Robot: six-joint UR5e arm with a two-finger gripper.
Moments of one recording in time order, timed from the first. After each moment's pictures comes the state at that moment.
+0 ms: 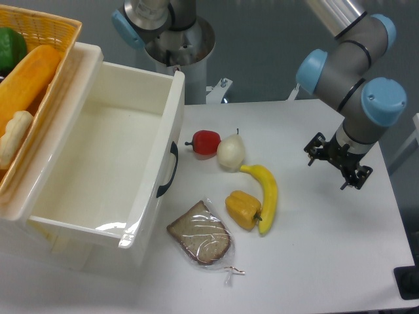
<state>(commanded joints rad) 2.83 -2.07 -1.49 -1.18 1.53 1.55</state>
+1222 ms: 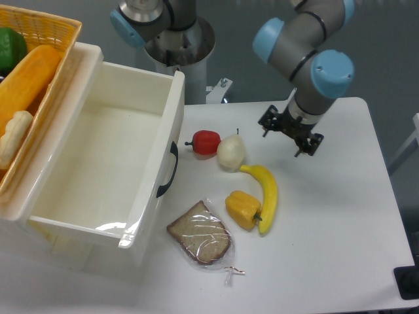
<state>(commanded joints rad) 2.76 -1.78 -1.83 -1.33 1.51 1.28</state>
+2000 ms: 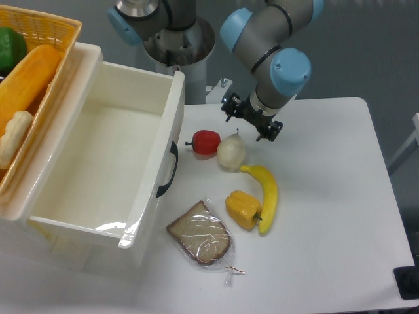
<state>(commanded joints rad) 2.72 -1.75 -1.93 -1.30 1.56 1.18</state>
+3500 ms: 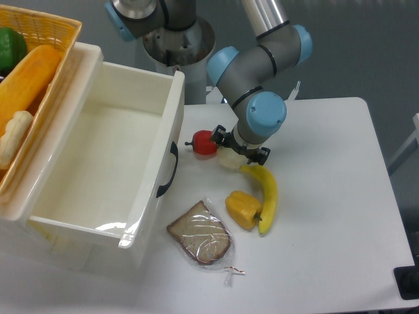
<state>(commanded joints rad) 2.60 -1.90 -1.89 -1.21 1.60 1.00</state>
